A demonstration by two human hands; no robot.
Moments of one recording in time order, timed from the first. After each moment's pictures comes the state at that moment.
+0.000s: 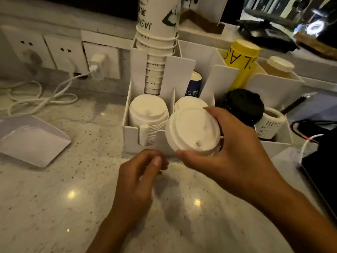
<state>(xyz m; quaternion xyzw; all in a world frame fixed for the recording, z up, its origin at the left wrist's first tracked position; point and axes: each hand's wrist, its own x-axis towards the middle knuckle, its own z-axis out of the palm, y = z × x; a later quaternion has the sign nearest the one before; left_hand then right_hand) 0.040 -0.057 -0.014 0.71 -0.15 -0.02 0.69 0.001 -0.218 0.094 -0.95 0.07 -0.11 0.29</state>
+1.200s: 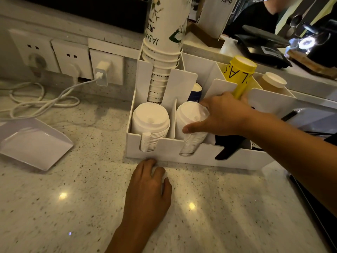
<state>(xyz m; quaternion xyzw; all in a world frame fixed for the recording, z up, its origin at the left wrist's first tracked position) 0.037 -0.078 -0.063 0.93 -0.18 0.05 0.31 0.101 -0.256 0.139 -0.98 0.11 0.12 -0.09</state>
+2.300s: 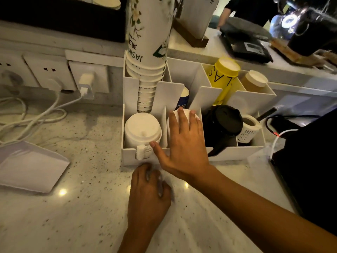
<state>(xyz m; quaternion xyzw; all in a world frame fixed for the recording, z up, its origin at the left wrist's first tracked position) 0.043 -0.086 -0.061 0.93 -0.12 -0.06 0.35 0.084 -0.207 0.048 -0.99 0.12 -0.07 0.00</state>
